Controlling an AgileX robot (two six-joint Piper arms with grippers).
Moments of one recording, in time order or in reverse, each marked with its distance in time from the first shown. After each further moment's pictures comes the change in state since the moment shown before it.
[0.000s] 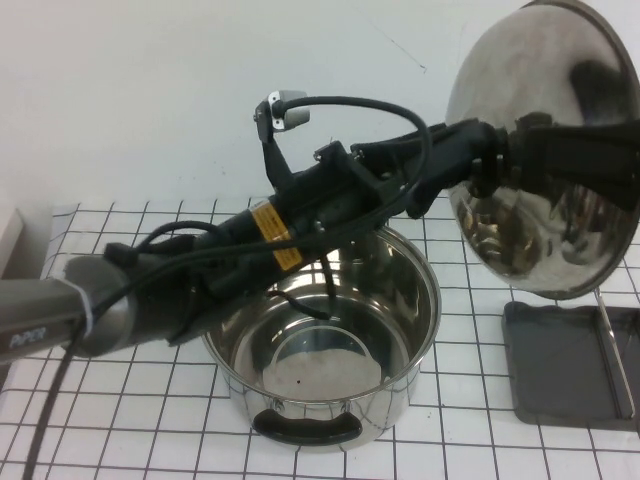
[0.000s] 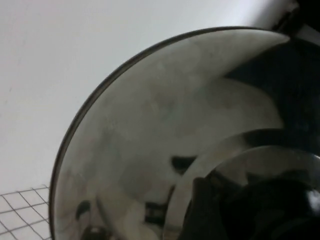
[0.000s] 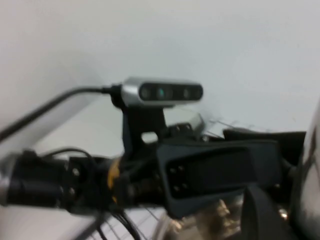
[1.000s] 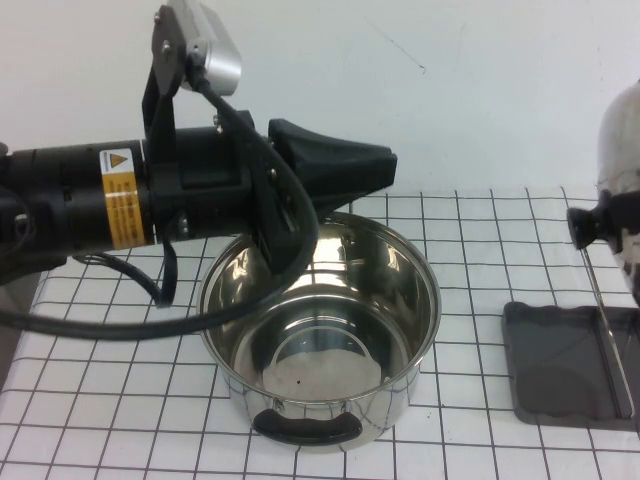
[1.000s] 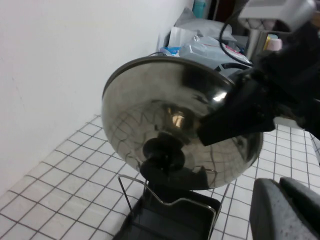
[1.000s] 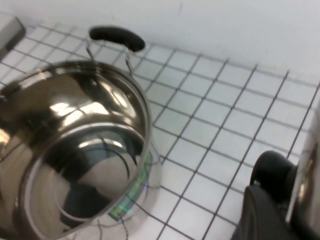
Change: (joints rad) right arm -0.004 -0.058 -0.008 -0.743 -0.281 0.489; left arm 0.188 -0.426 0.000 0.824 0.166 -0.237
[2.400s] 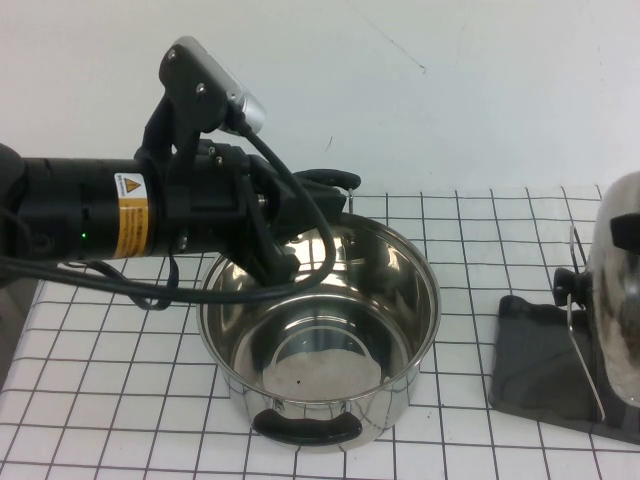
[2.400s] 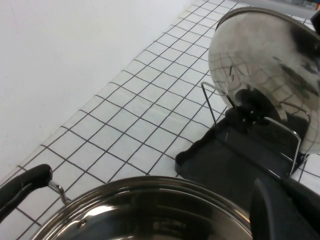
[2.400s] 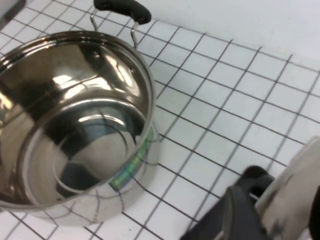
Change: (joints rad) right arm 0.000 -0.012 0.000 -0.079 0.057 0.025; left arm 0.000 -0.004 0.000 0.309 0.233 -0.155
